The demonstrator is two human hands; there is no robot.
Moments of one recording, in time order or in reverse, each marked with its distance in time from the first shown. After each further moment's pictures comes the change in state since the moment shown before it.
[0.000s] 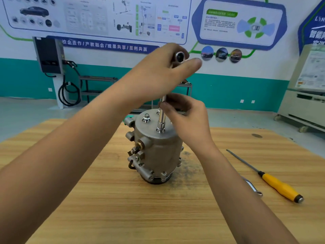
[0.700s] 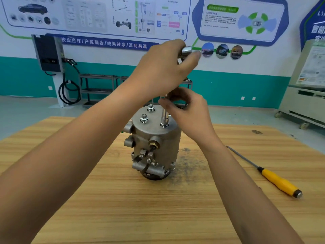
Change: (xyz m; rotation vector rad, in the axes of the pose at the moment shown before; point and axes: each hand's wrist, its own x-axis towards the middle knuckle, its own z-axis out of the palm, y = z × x) left_hand 0.009 0.004 0.012 0.253 0.123 0.077; right_hand 0.006 0.006 -0.010 -0.083 -0.066 -0.046
